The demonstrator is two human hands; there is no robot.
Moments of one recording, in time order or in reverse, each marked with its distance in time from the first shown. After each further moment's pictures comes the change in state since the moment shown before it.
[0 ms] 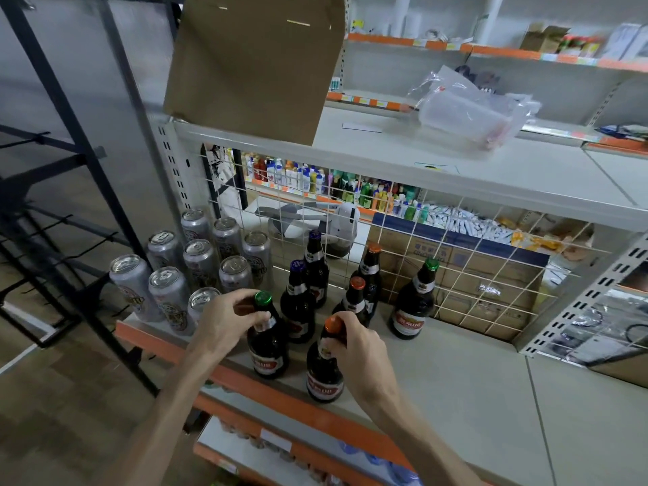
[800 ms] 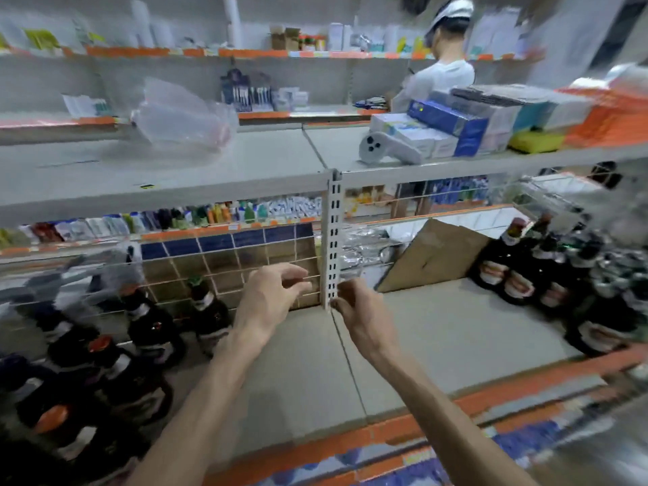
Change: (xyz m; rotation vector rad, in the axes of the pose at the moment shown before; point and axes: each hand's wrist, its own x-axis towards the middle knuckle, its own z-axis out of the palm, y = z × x) left_hand -0.032 0.291 0.286 -0.003 -0.398 0.495; right_hand -0.088 0.181 -0.242 -0.022 0.571 0.383
